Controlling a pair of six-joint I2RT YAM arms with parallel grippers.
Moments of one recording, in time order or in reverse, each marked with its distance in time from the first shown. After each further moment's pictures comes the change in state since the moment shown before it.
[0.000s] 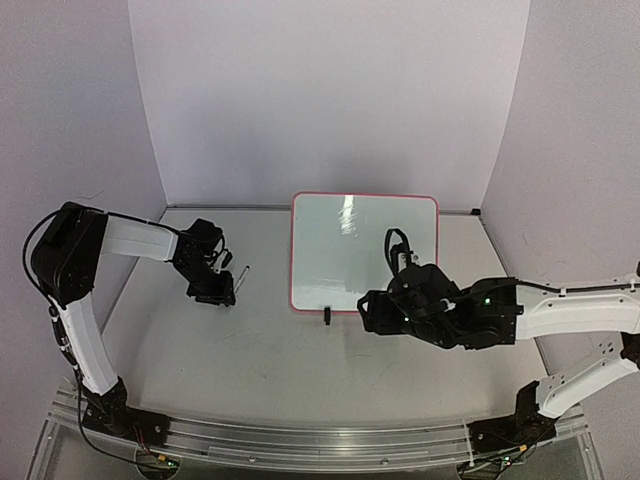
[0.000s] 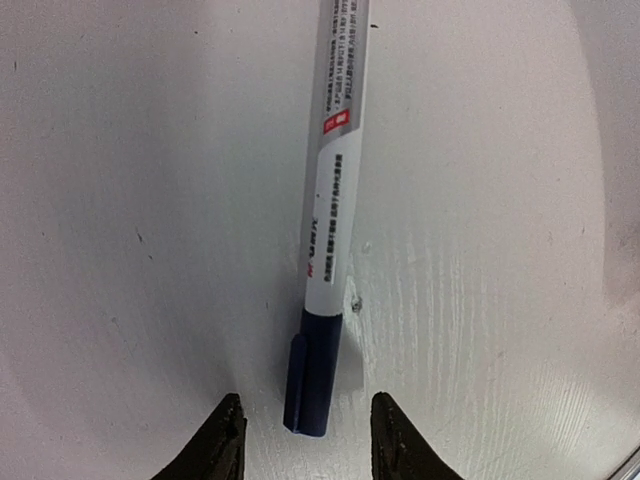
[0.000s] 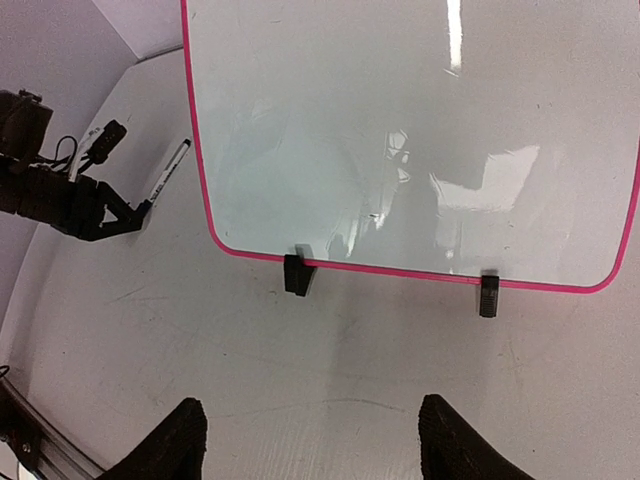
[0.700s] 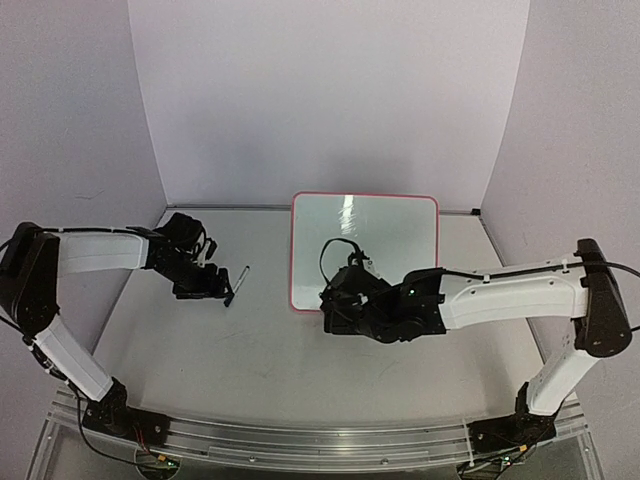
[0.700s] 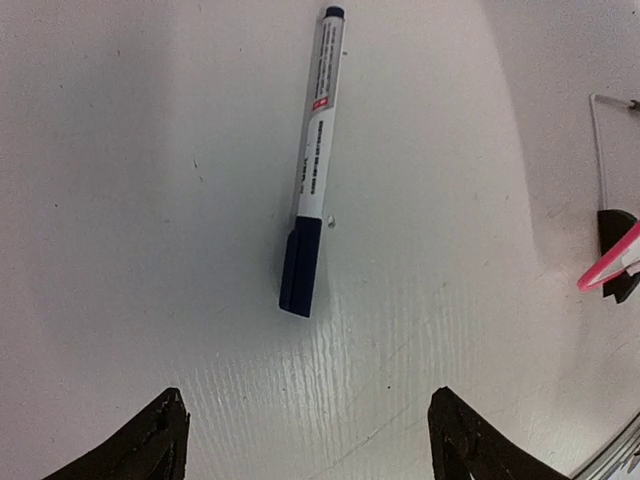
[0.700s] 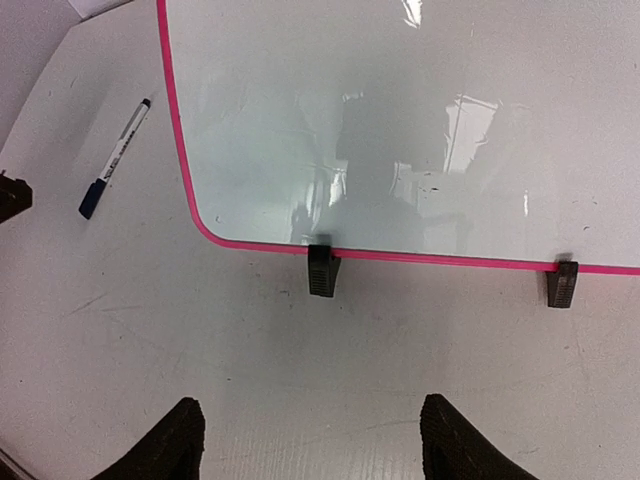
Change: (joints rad) left arm 0.003 -0.273 -0.139 0.010 -0.017 -0.071; right arm 0.006 0.366 0.275 -0.098 0.004 0.102
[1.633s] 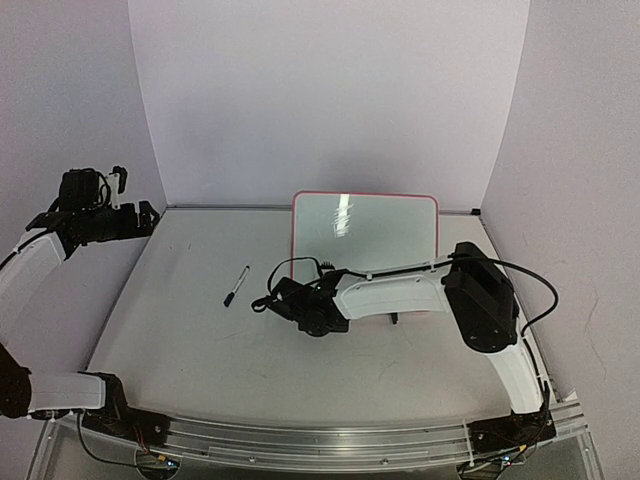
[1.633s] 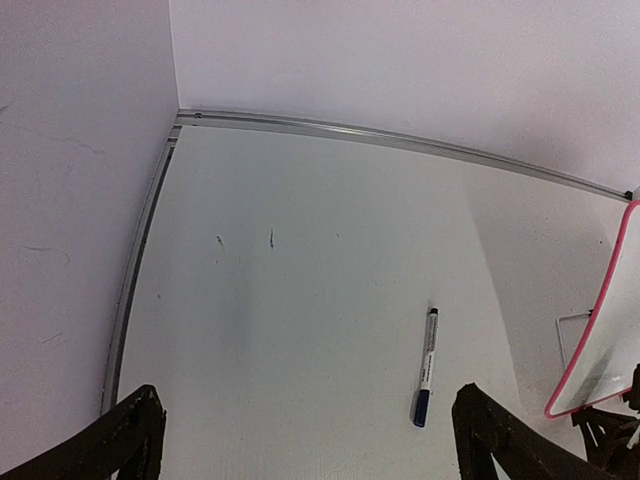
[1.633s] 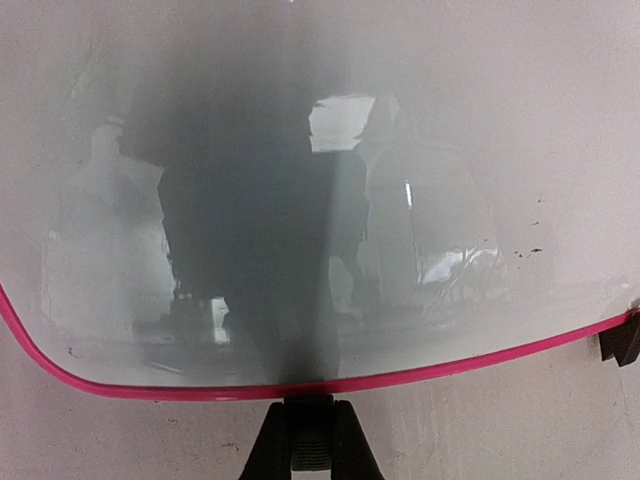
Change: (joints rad) left arm 0.420 -0.475 0.074 -0.017 -0.006 0.242; right arm -0.076 0.605 0.521 -0.259 0.144 0.111
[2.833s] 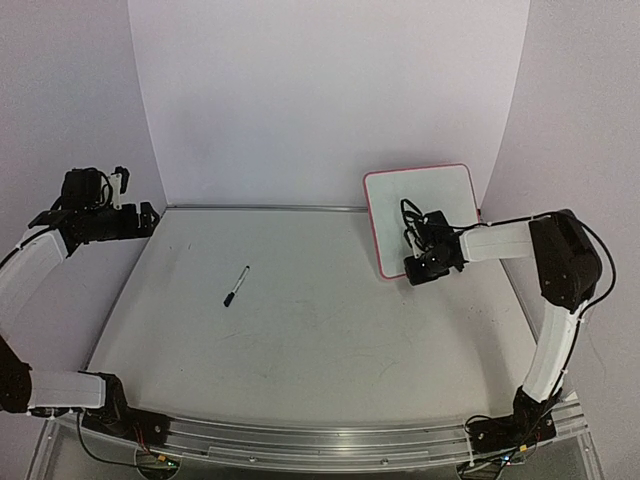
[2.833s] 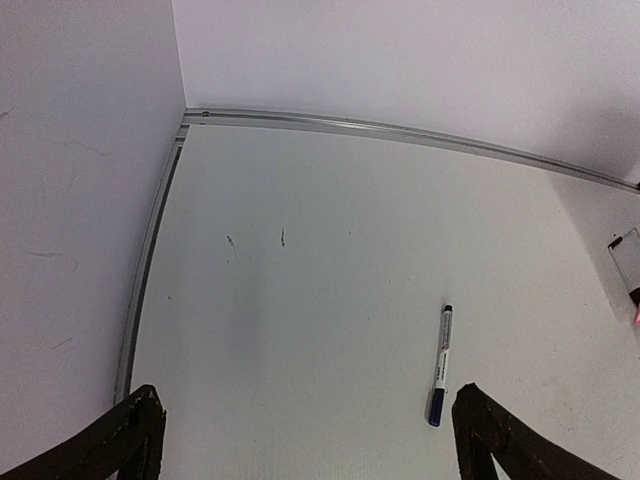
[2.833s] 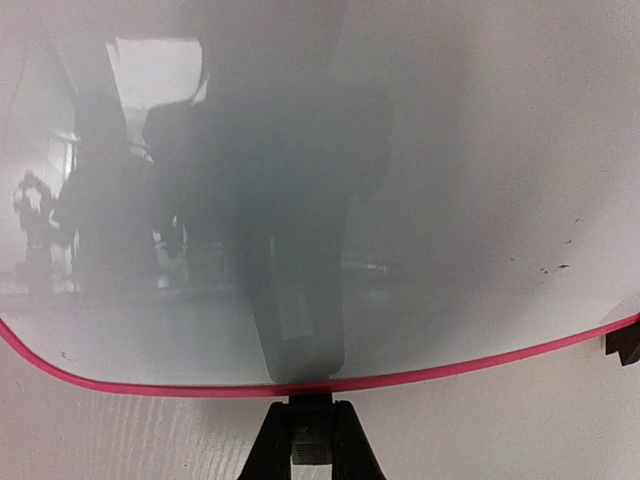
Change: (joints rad) left arm 0.000 0.024 0.008 0.000 -0.021 0.033; right arm -0.731 -0.361 -0.527 0.465 -0.593 -1.023
